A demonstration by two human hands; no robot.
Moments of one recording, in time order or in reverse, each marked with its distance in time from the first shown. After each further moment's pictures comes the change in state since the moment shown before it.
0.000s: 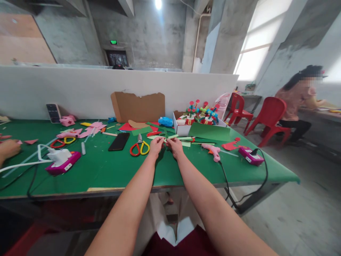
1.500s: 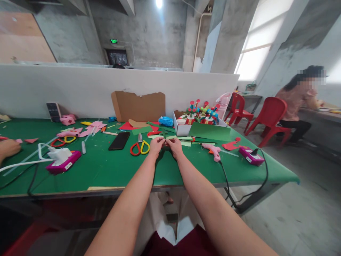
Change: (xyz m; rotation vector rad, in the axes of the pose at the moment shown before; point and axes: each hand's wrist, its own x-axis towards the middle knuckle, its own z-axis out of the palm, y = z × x) left_hand 0.008 -0.009 -0.003 -0.017 -0.003 -0.039; right_hand -0.001 0.002 0.002 -0.095 -0.041 -0.053
